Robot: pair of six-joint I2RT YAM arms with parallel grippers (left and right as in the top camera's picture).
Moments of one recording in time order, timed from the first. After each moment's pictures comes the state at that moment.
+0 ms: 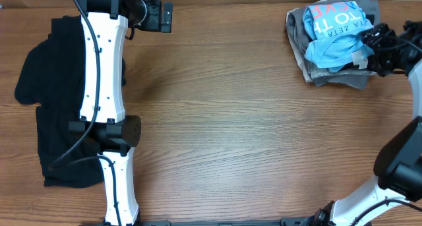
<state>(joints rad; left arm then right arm) -0.12 2.34 2.87 -1.59 0.07 -0.04 -0.47 1.92 1.62 -0.64 -0.48 0.54</state>
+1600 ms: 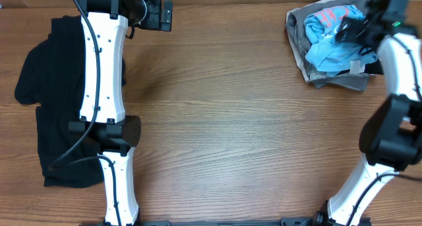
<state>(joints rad) -0.12 2.34 2.87 -1.57 0.07 -0.04 -0.28 2.12 1.95 -0.73 -0.04 0.04</state>
